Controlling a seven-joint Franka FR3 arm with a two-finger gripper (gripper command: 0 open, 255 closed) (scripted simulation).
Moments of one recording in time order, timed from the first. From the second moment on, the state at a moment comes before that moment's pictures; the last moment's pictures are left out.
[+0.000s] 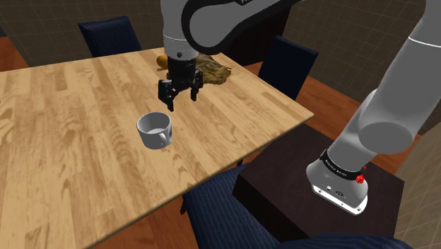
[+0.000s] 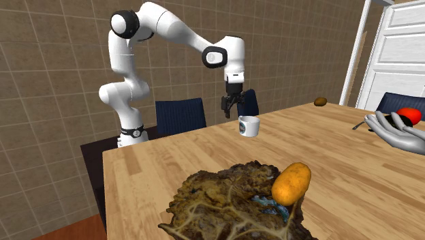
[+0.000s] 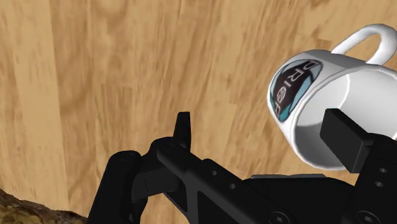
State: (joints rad) arm 0.13 0.11 0.48 -2.02 0.00 2.15 0.56
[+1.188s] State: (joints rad) arm 0.21 0.36 0.47 -1.90 -0.14 2.24 0.69
